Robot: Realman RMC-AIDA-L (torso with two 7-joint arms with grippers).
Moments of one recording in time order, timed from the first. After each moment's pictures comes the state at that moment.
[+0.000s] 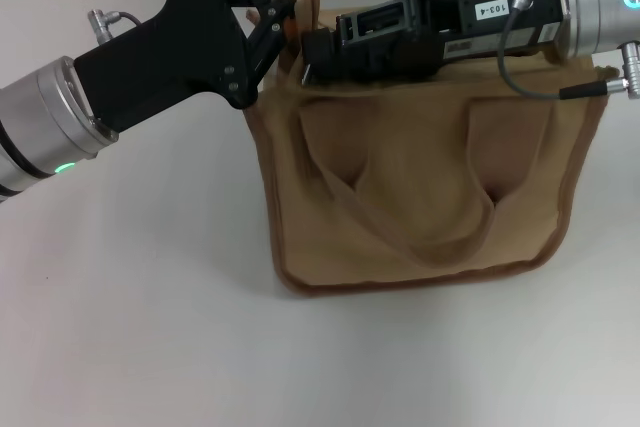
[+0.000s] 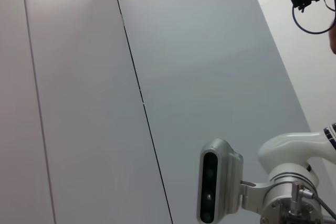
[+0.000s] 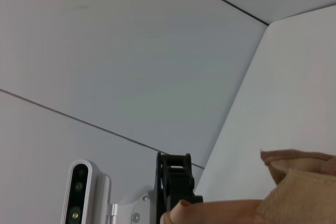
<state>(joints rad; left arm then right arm) -0.62 -2.08 0.64 0.33 1.54 1.77 -0.63 0.91 2.02 -0.84 -0.57 -1.89 -1.66 2.46</state>
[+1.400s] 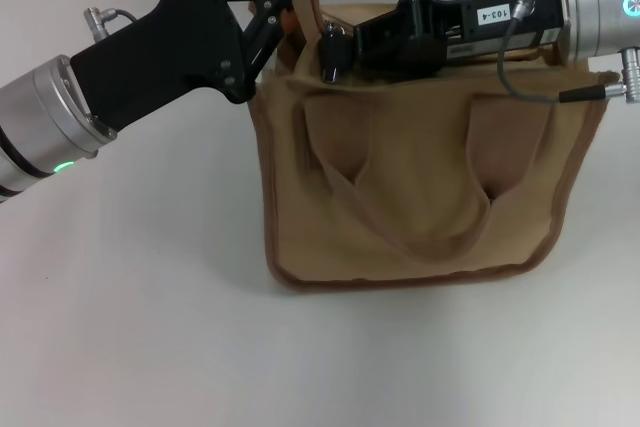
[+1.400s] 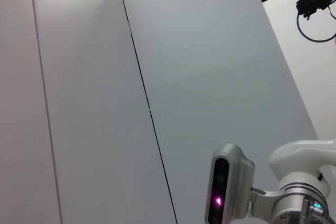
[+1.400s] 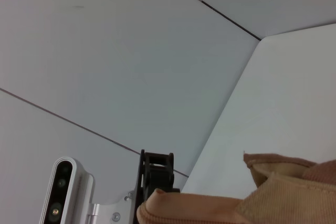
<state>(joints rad) -0.61 -2.08 0.65 0.31 1.51 1.78 -0.63 0.88 2.04 -0.85 -0.64 -1.90 -1.64 2.41</state>
